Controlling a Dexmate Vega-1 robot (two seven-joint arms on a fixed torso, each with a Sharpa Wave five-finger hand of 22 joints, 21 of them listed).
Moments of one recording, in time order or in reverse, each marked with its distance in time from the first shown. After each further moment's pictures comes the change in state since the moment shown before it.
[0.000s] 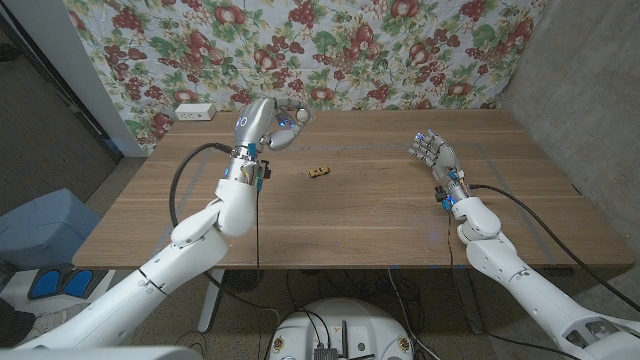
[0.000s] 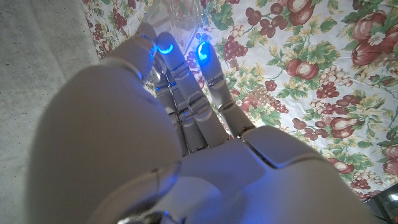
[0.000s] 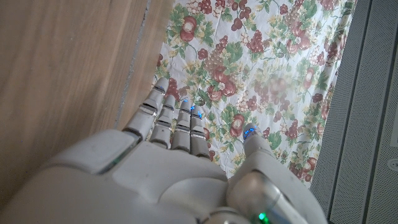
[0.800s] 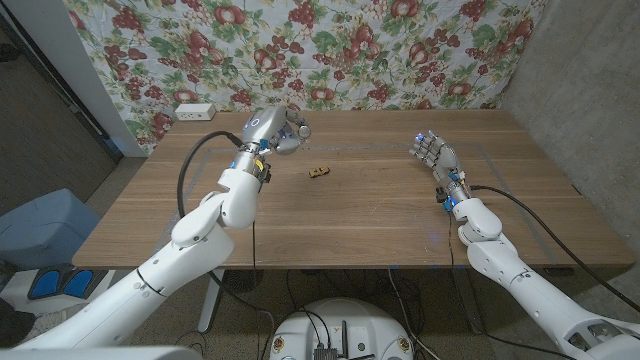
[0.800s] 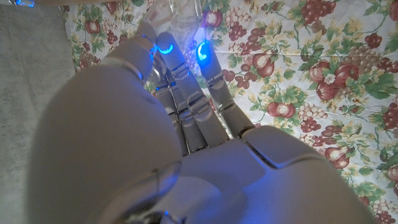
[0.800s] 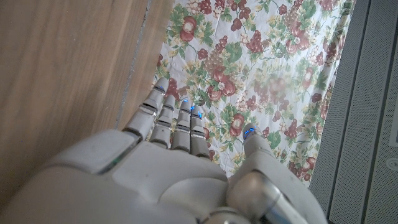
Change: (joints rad) left arm -0.012 0.025 0.030 -0.191 0.053 0.406 -0.386; left_hand -0.003 0.003 0.000 0.000 0.002 0.000 0.000 0.001 0.000 0.000 0.000 -0.001 0.000 0.000 0.001 0.000 0.009 -0.005 0.005 0.015 0.000; right arm -0.012 -0.004 0.004 -0.008 0.003 0.005 0.001; right_hand 0.000 0.000 0.000 0.000 0.000 0.000 0.000 0.000 0.000 0.000 0.000 0.000 0.000 0.000 0.000 0.000 0.000 0.000 0.000 0.000 0.000
